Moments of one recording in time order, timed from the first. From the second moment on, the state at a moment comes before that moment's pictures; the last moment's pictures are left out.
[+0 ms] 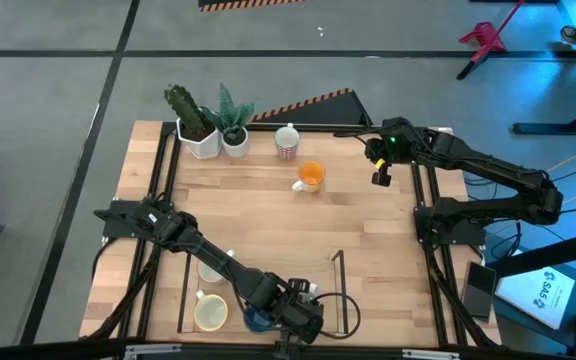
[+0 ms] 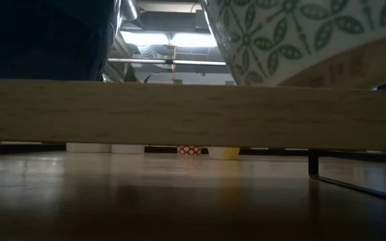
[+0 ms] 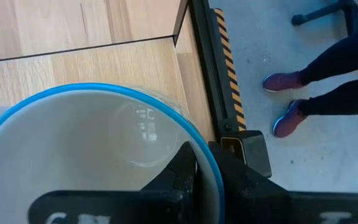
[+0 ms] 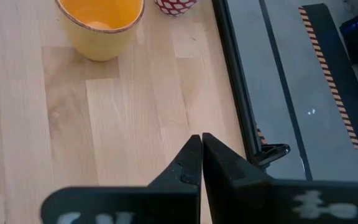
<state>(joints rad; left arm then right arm) -0.55 2.33 2.27 -0.98 -0.03 -0.40 -0.50 1.06 0.95 -0.76 0.13 -0.48</state>
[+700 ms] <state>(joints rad) -0.55 2.34 2.28 -0.98 -0.02 -0.39 -0.50 1.06 0.95 -0.76 0.13 -0.49</state>
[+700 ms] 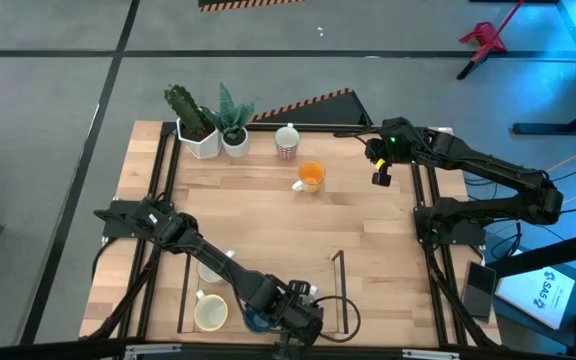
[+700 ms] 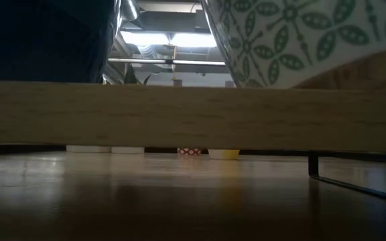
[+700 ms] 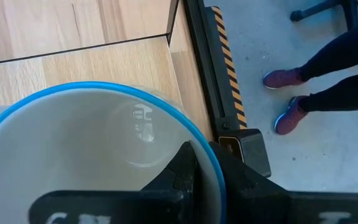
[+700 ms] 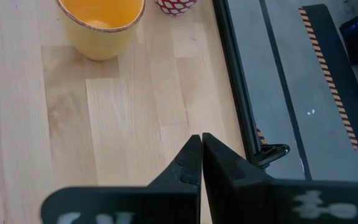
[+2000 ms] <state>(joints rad) -0.54 2.35 2.36 -0.90 0.01 -0.44 -0.50 1.06 0.95 -0.76 0.13 -0.50</state>
